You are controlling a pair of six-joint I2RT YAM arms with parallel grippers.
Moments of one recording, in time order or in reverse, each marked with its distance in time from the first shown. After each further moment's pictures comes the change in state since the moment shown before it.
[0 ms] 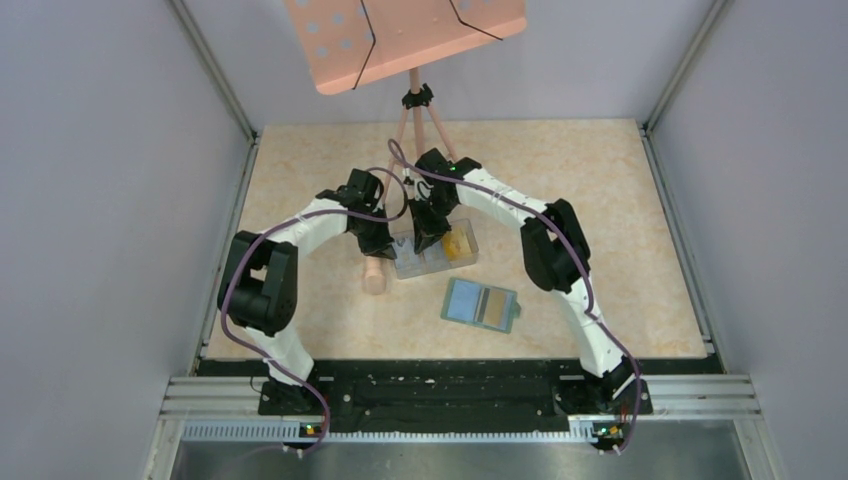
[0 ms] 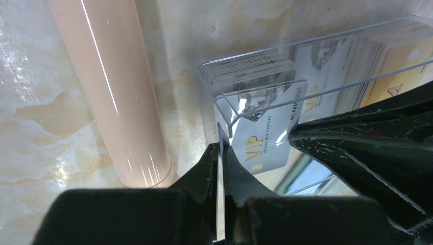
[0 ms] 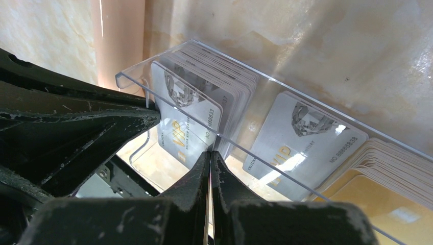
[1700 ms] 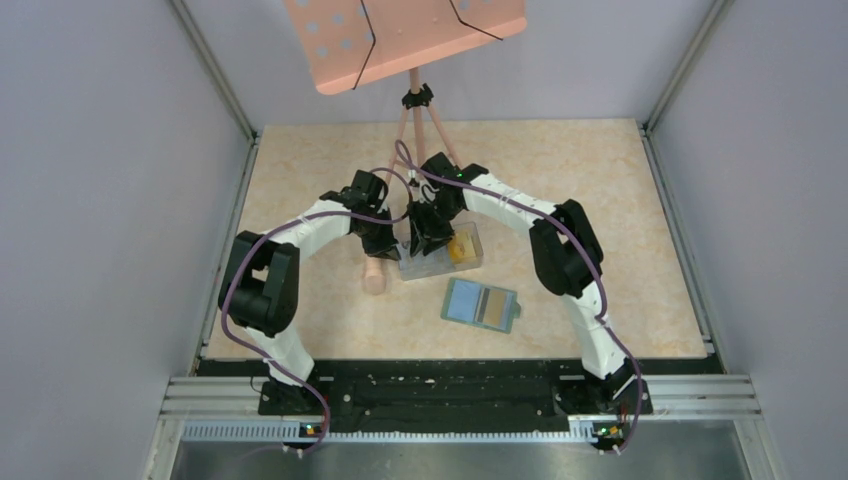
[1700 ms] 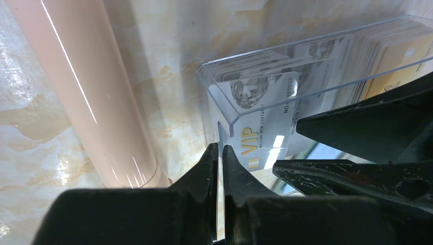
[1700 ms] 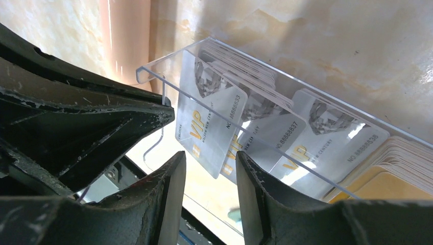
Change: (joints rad) left arm -0.023 -0.005 -0.007 0.016 0.009 0.008; right arm 0.002 -0.106 -0.171 0.128 -0.003 0.063
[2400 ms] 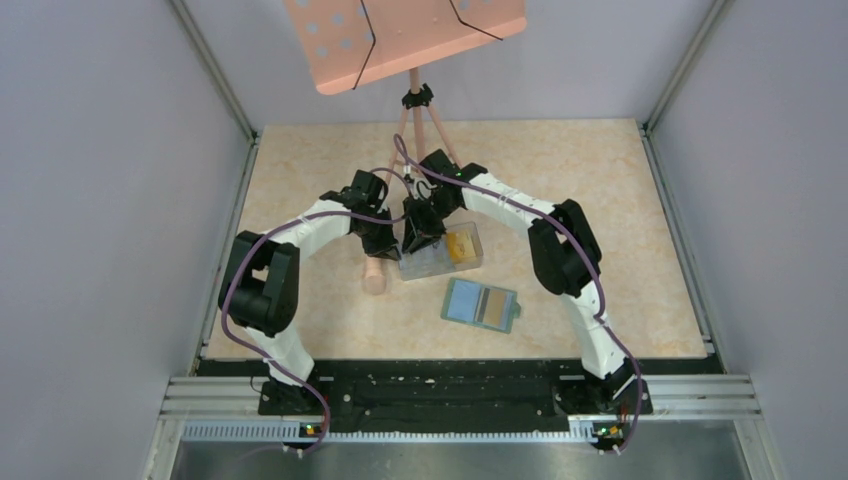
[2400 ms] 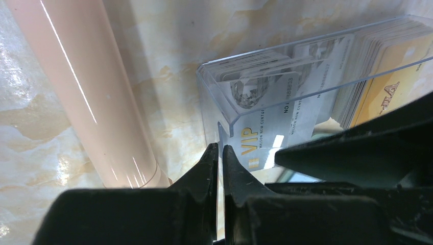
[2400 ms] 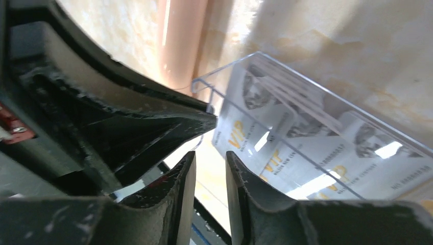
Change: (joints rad) left arm 0.000 0.002 0.000 0.000 0.002 0.000; right arm 0.000 0.013 0.021 0.062 -0.142 0.040
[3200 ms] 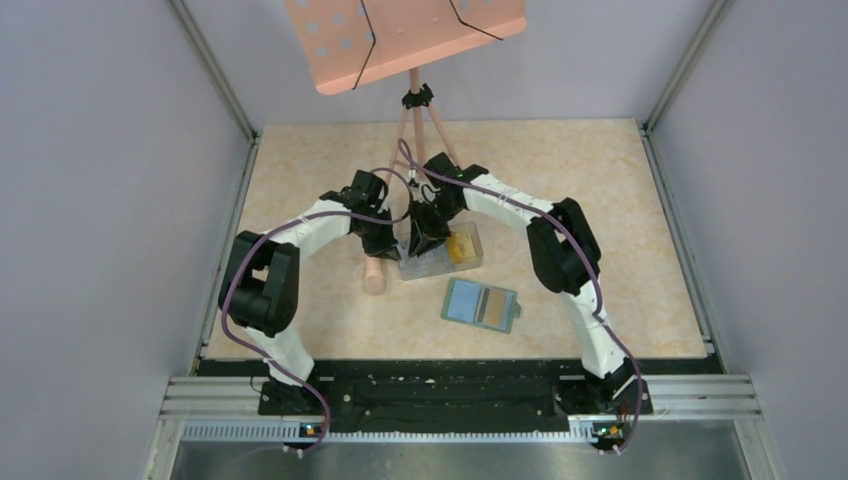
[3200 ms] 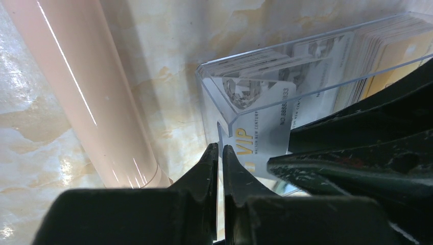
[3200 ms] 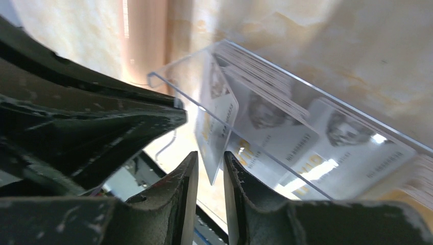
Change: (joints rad) left arm 0.000 0.000 0.000 0.000 0.002 0.014; right arm -0.013 0.016 -0.007 -0.064 0.062 -0.028
